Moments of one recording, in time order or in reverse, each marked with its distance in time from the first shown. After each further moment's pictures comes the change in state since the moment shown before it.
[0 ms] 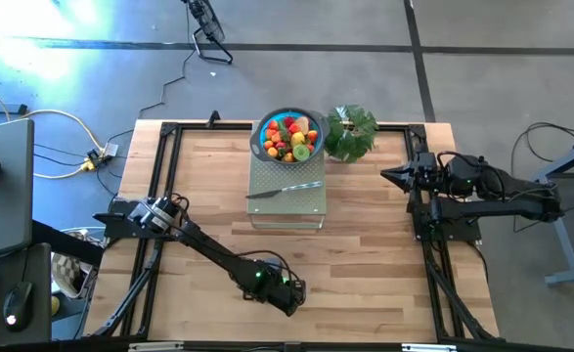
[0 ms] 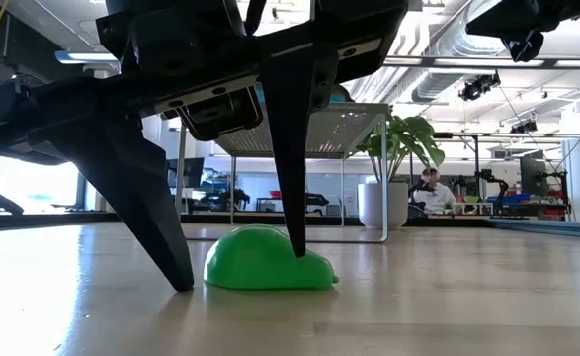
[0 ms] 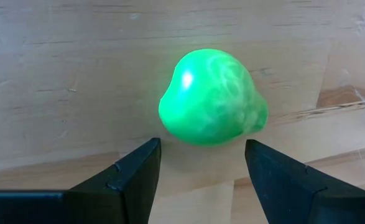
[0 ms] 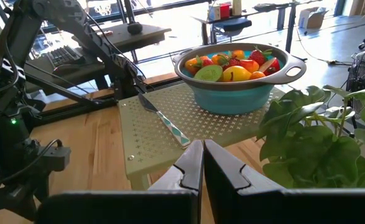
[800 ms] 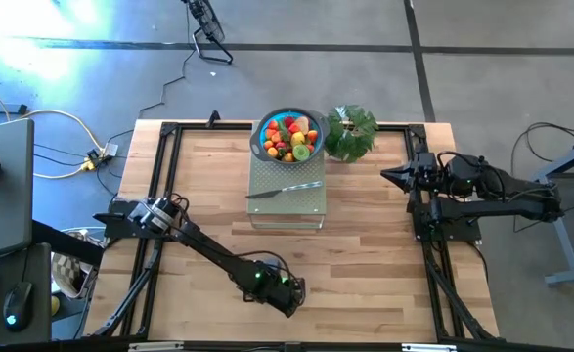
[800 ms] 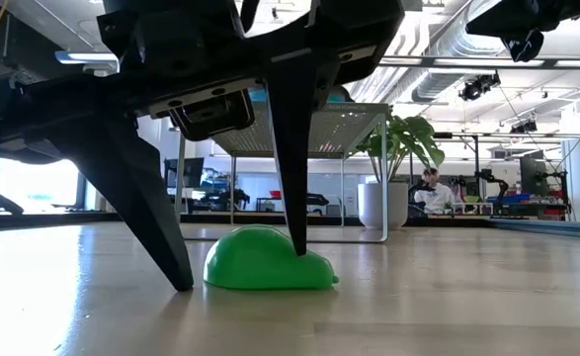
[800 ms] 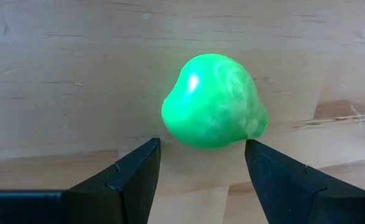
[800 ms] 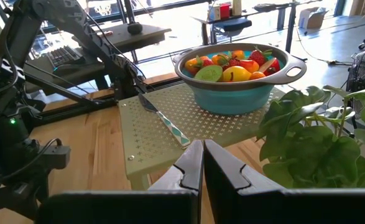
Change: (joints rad) left arm 0.000 0.000 0.001 -0.009 -0.025 -0.079; right arm 0.000 0.000 0.001 0.000 0.000 0.000
